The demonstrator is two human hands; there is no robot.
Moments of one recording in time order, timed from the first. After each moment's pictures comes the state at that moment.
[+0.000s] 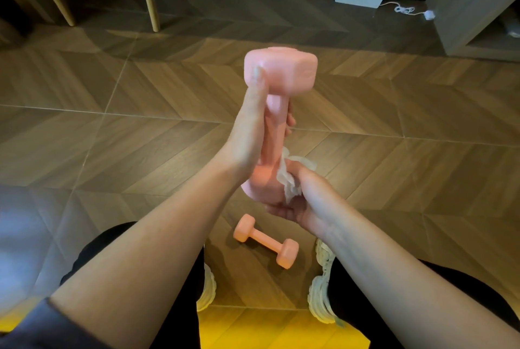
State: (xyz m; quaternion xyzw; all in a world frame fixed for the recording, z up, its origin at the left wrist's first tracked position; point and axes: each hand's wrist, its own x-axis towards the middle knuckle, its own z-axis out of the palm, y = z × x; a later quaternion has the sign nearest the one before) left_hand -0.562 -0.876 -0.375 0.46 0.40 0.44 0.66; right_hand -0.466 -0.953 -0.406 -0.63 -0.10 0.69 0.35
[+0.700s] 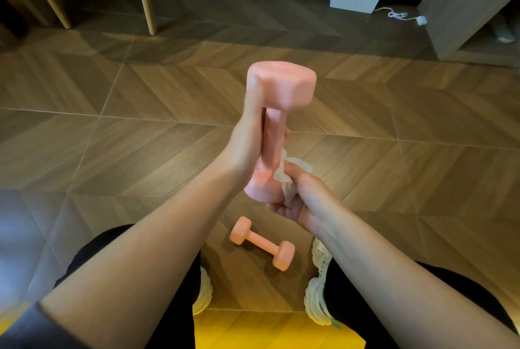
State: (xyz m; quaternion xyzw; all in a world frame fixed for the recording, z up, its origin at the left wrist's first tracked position) left_hand -0.562 -0.876 -0.383 0.45 0.43 0.39 0.68; right_hand -0.466 -0.949 -0.410 -0.65 -0.06 0.67 0.35
